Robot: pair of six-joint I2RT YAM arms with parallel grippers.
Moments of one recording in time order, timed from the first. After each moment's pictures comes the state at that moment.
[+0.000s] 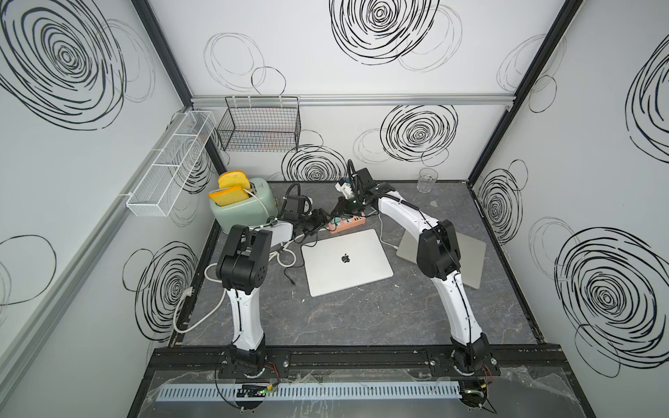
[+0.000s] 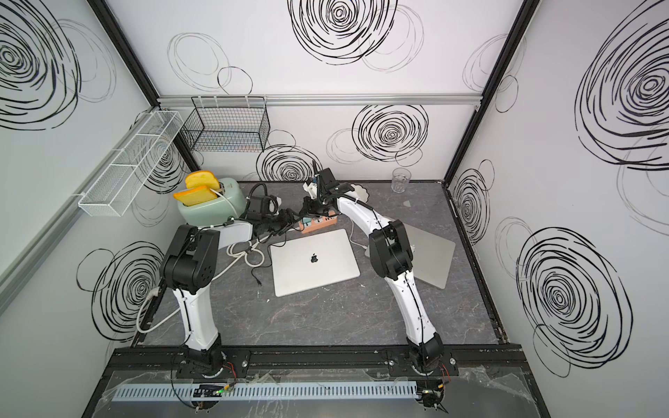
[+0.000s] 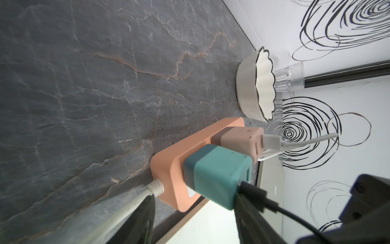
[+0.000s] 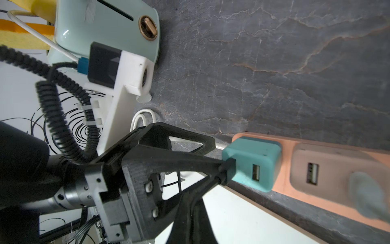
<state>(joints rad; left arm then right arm) -0.20 2.03 1.22 0.08 0.51 -0.76 0.57 2.39 2.20 -0.71 -0.57 0.46</state>
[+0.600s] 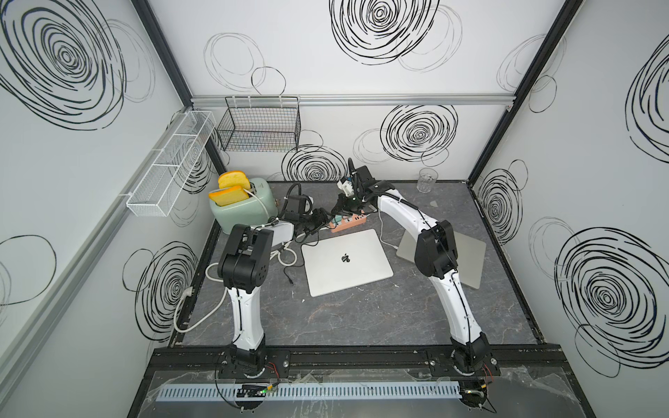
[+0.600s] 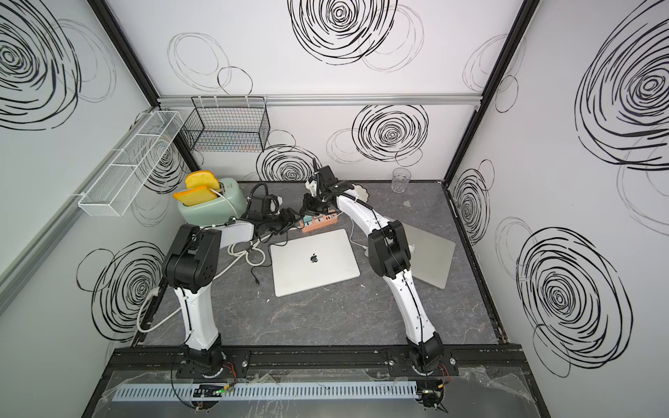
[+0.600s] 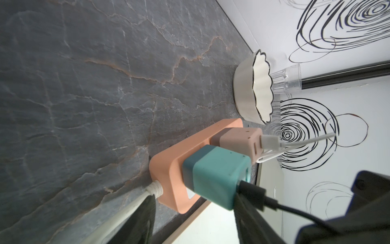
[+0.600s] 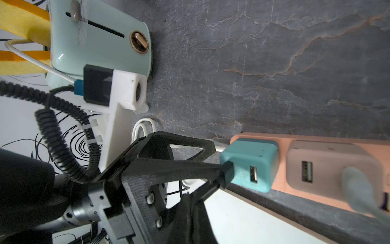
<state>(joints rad) -0.20 2.04 1.23 0.10 0.51 -0.76 0.57 2.42 2.29 -0.76 -0.53 0.54</state>
